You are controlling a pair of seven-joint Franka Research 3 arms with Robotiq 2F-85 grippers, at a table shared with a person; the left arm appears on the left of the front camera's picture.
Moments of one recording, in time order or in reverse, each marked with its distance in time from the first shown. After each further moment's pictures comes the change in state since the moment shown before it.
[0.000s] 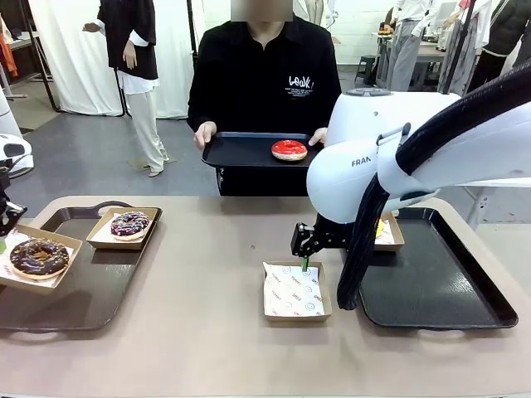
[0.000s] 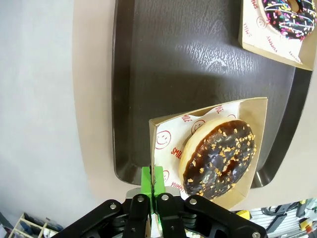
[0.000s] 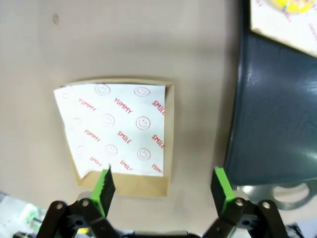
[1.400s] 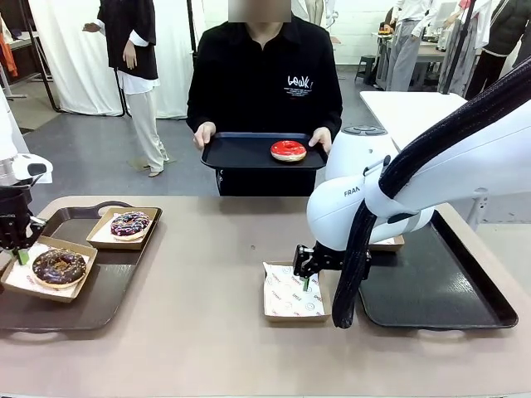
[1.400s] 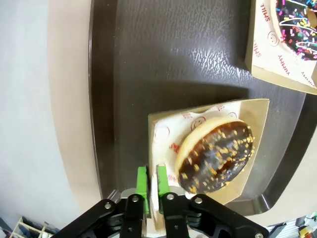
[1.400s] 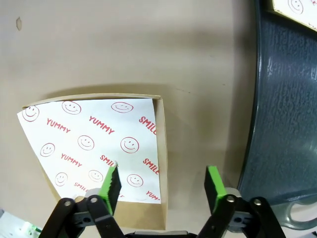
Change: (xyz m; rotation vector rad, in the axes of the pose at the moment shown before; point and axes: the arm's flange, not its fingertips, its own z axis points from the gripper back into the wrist) left arm 0.027 -0.013 -0.044 -0.009 -0.001 -0.010; right arm 0.005 -0.007 -0.053 0.012 0.041 -0.055
